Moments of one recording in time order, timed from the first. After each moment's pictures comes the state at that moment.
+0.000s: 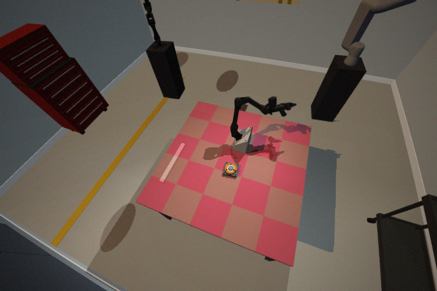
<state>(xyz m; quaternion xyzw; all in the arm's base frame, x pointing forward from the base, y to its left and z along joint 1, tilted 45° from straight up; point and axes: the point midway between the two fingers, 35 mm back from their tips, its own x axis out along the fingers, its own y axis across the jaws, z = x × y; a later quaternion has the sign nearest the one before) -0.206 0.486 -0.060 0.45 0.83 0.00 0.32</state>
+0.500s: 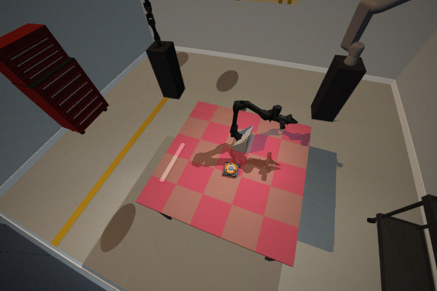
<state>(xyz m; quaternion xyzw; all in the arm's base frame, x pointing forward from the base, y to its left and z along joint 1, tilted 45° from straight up) -0.023 0.489 -0.097 0.46 0.70 0.01 0.55</state>
